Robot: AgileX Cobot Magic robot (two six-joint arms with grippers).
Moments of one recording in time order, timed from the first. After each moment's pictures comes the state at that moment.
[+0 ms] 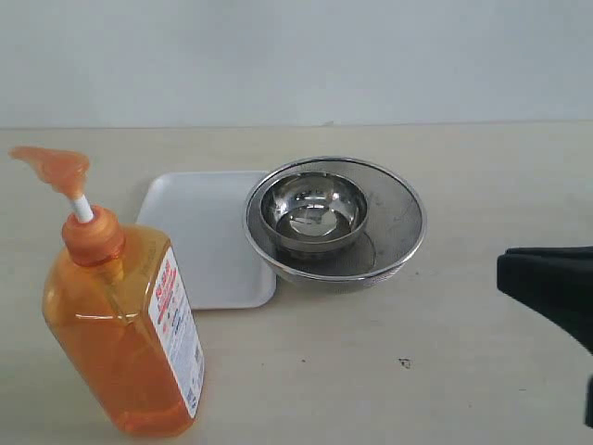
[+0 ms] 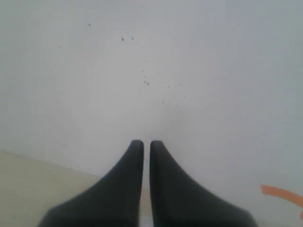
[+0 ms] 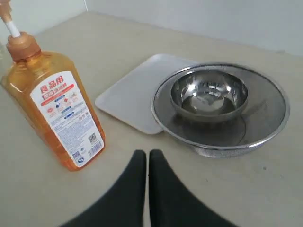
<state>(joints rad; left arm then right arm) -0.02 0.00 -0.07 -0.03 -0.06 -0.31 0.46 0.55 -0.38 0.89 0.43 -0.79</state>
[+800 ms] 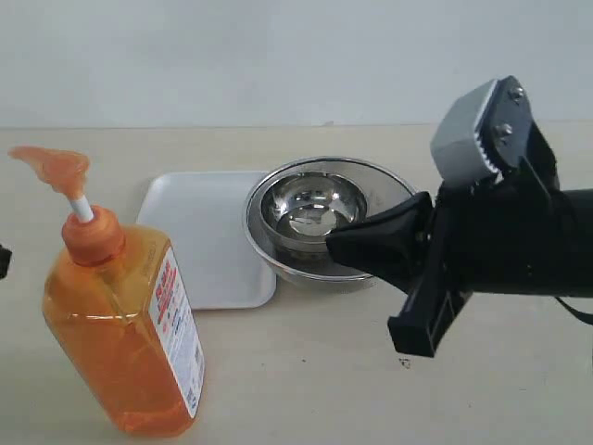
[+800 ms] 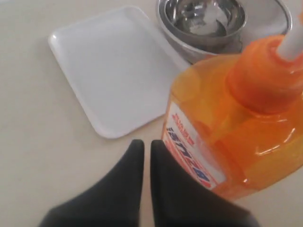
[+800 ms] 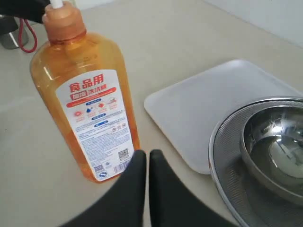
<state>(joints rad) -0.02 0.77 -0.49 -0.66 0.65 0.88 0.46 1.21 -0.54 1.74 0.65 -1.98</state>
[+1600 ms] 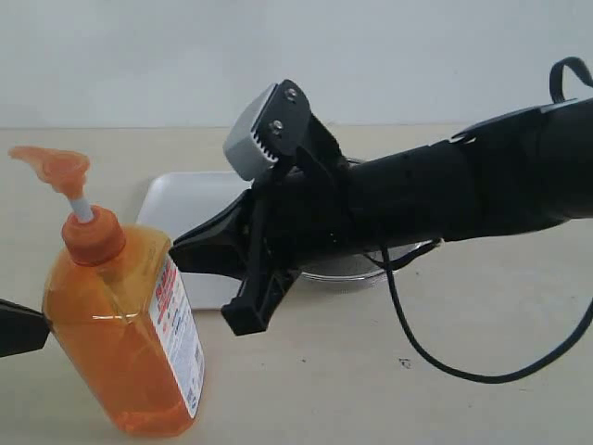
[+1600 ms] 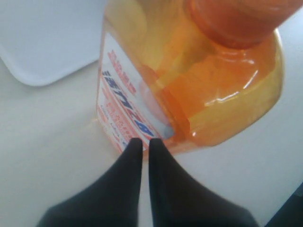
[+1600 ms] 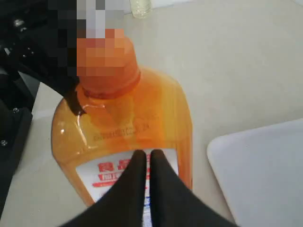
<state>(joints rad) -0.02 0.91 -0.50 -0.72 0.84 0.91 0.67 1.64 -0.89 1.74 0.76 -2.05</state>
